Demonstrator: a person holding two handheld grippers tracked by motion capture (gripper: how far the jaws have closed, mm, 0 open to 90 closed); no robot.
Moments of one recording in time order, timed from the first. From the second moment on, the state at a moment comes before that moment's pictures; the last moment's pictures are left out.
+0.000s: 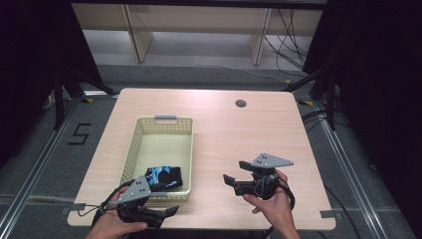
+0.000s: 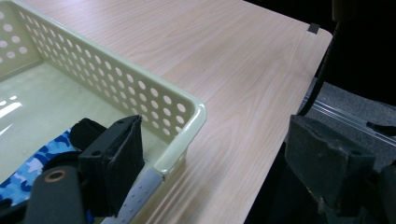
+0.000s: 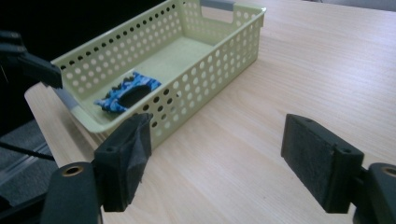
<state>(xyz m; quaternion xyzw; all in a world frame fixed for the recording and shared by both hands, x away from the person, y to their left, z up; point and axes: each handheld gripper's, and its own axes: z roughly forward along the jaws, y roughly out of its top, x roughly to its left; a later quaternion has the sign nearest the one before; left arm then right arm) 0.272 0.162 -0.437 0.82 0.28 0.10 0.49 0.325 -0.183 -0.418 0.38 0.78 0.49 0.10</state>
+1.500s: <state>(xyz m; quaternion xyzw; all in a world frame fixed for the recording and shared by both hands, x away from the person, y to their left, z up) 0.247 0.162 -0.476 0.85 0.26 0.07 0.46 0.291 -0.194 -0.461 0.38 0.81 0.45 0.09</state>
